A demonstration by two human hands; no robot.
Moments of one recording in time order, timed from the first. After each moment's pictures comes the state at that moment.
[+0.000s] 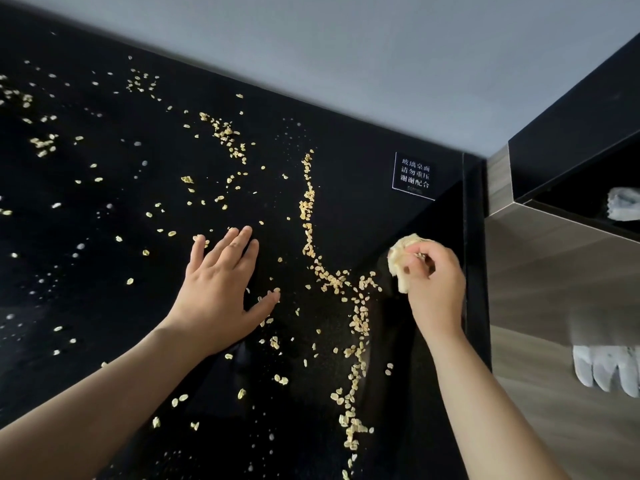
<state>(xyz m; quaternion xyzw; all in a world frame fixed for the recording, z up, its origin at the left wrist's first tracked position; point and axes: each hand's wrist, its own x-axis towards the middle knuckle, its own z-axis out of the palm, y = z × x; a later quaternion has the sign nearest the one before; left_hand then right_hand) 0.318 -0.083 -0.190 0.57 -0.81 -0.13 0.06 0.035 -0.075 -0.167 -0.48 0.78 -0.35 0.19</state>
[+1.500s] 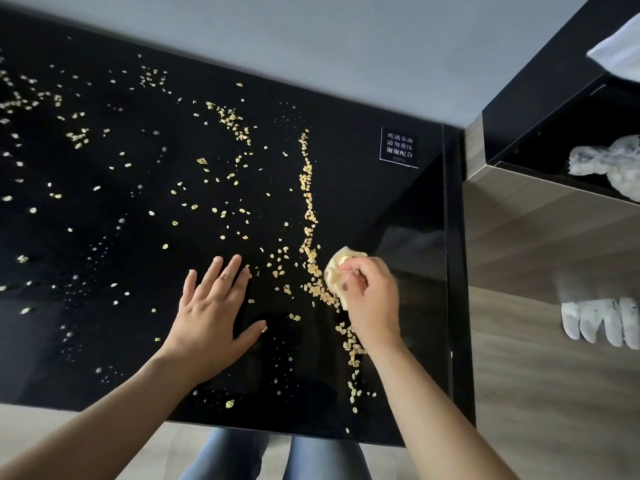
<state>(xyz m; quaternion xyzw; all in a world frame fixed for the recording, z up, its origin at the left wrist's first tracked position) 0.358 0.011 -0.177 0.56 -0.81 -0.17 0.00 0.115 0.008 -0.156 -0.54 0.73 -0.33 0.26</state>
